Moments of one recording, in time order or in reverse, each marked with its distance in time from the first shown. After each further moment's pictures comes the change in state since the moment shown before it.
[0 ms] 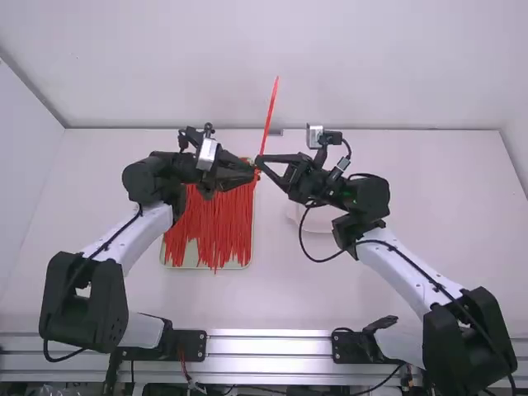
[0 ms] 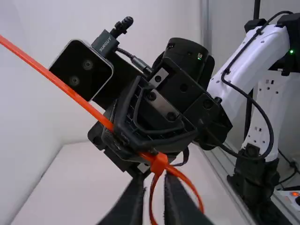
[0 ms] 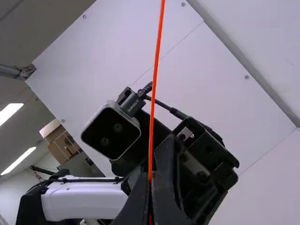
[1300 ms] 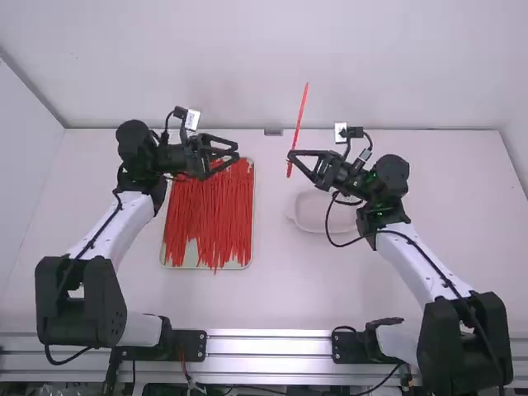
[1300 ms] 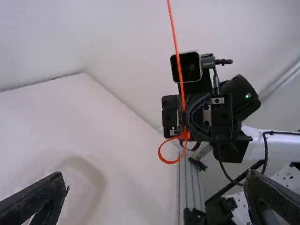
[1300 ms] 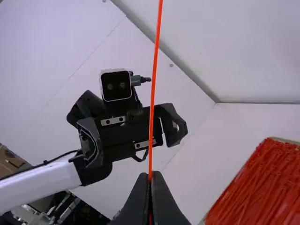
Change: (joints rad) left arm 0.173 0.002 0.070 -0.879 -0.092 0.009; right arm -0.241 0.002 0.000 -0.357 -0.130 -0.204
